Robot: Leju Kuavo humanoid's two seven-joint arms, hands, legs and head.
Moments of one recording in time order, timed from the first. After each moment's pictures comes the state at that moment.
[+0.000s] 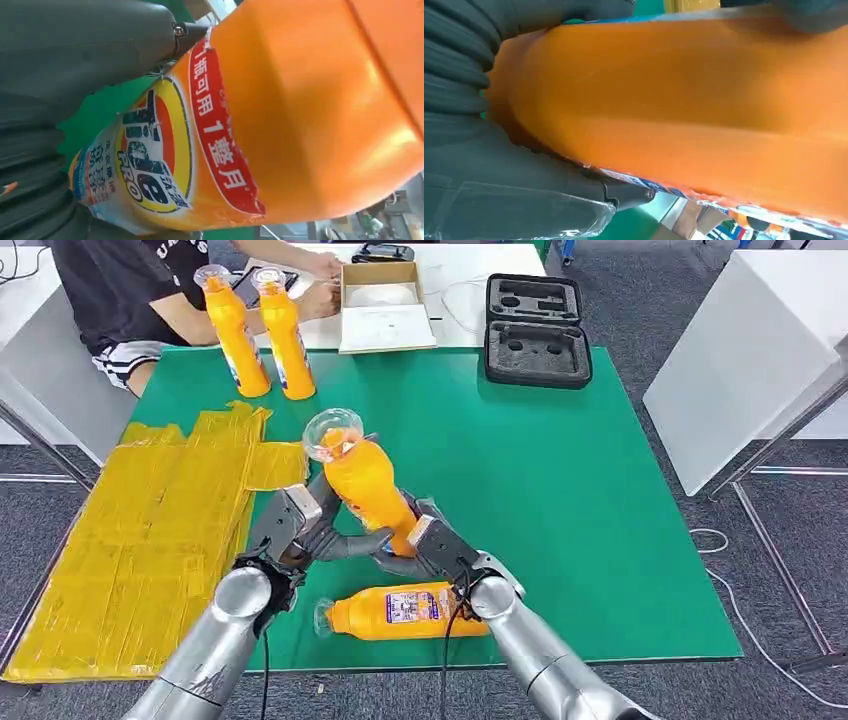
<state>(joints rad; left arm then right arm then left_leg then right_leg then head) -0.45 -0.11 -0.47 -1.17 -0.11 -0.14 -0.25 -0.41 0.11 0.47 -0.95 0.19 0.09 -0.43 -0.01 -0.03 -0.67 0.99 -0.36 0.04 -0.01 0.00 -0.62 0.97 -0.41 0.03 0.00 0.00</state>
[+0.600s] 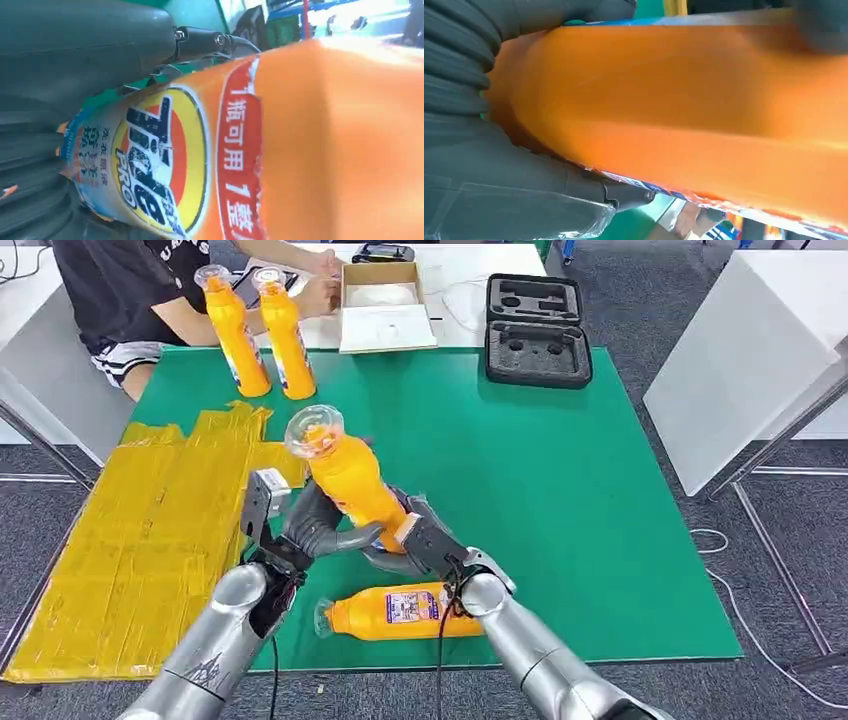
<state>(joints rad) -0.47 -0.12 -0.46 -1.06 0.19 -0.18 -0.26 -0.45 0.12 0.51 -0.91 0.21 0.05 -0.42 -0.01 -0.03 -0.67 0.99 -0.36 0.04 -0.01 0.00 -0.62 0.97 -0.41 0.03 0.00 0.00</state>
